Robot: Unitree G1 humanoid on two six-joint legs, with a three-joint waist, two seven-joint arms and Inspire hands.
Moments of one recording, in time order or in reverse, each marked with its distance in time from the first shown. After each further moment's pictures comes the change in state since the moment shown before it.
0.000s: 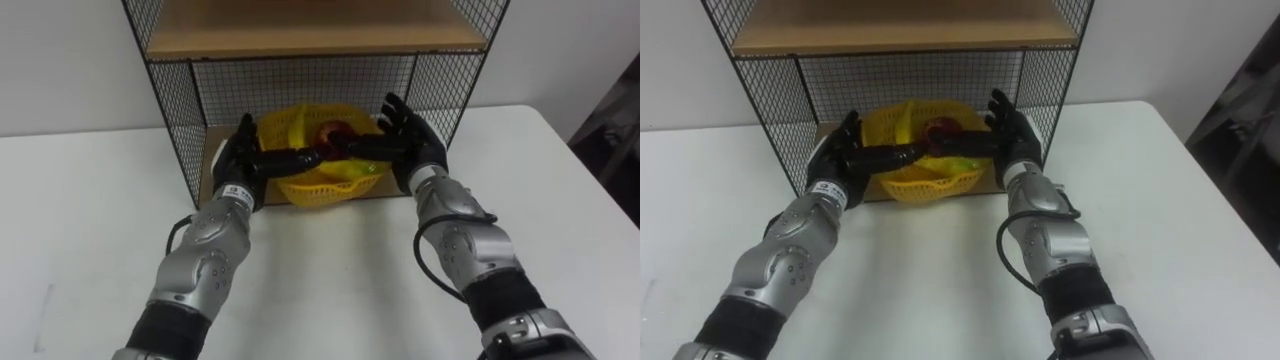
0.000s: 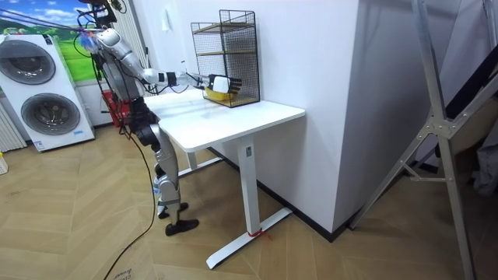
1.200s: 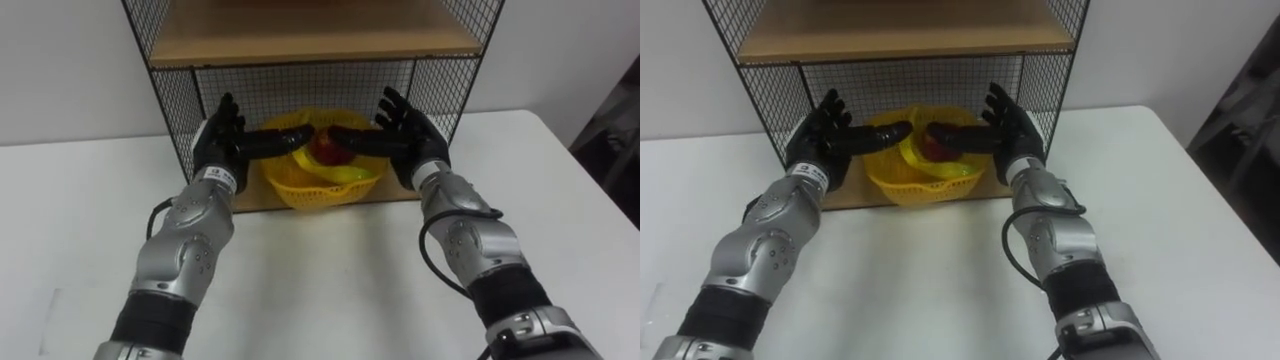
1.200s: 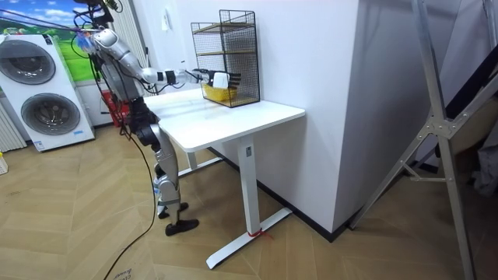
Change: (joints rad) left arm -0.005 0.035 0.077 -0.075 0.032 0.046 -0.003; right arm 0.001 -0.023 -0.002 -0.019 -0.017 0.004 0.061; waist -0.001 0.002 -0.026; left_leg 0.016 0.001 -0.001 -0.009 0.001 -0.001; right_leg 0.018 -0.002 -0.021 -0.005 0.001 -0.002
